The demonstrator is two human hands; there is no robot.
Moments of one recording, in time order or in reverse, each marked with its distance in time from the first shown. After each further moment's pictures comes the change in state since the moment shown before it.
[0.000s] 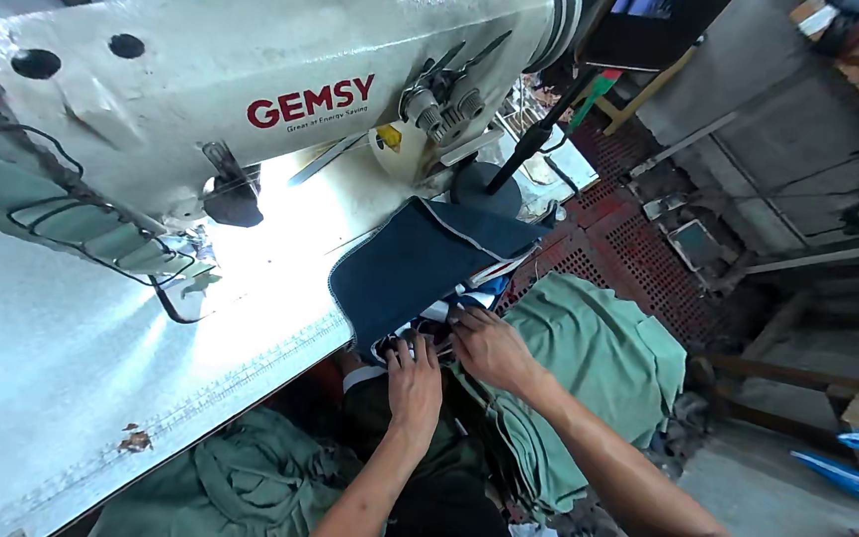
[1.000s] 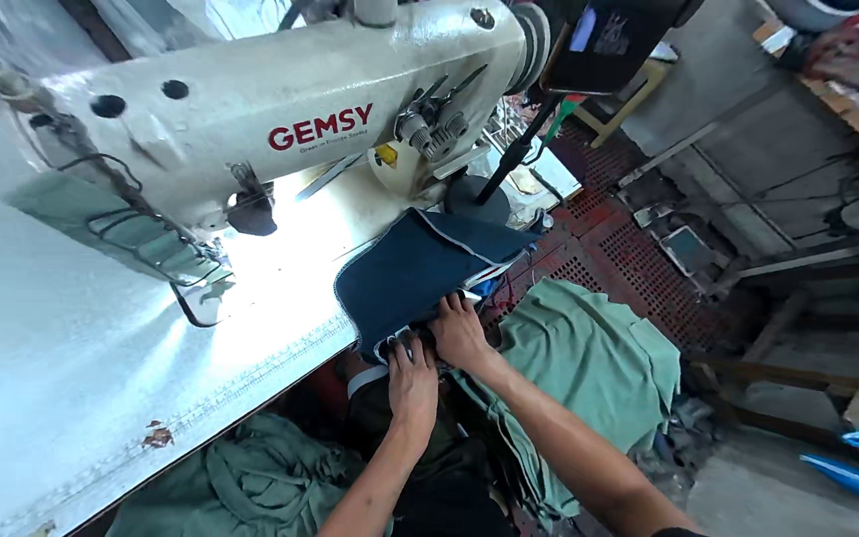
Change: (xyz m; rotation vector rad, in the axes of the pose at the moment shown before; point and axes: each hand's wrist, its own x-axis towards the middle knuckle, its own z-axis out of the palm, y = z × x) left_hand -0.001 -0.005 0.010 -0.004 0.098 -0.015; right_hand 0.053 -0.035 -0.006 -0.030 -0.166 0.181
